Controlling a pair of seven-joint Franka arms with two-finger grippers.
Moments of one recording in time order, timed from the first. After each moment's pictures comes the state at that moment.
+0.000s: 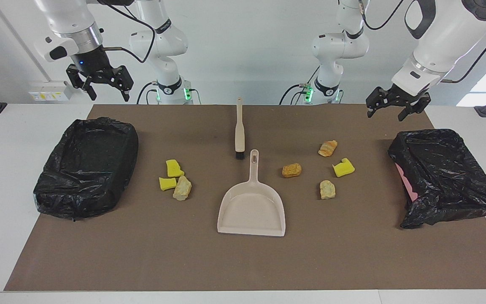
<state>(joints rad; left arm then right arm) -0.04 0.00 -0.06 -1.59 -0.04 1.51 0.07 0.07 -0.12 -0.08 -1.63 -0.02 1.54 0.05</state>
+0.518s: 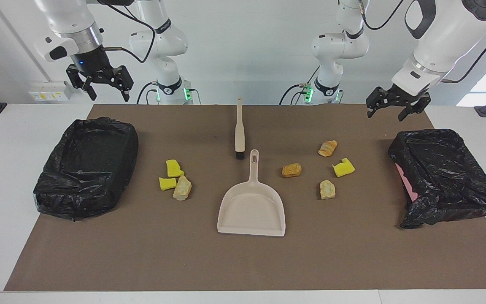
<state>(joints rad) -0.04 0.00 -0.06 -1.59 -0.04 1.51 0.07 0.07 -0.12 -0.08 -1.63 -0.02 1.54 0.05</state>
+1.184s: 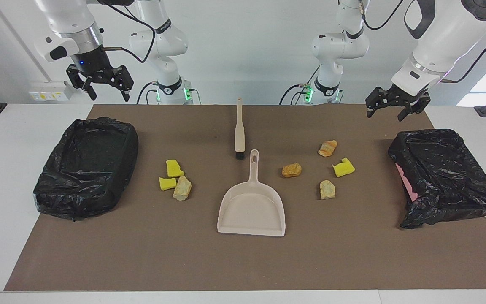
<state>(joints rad) -0.04 0.00 -0.07 -1.59 -0.04 1.51 0.07 0.07 -0.12 -0.08 -1.63 -0.02 1.54 0.03</state>
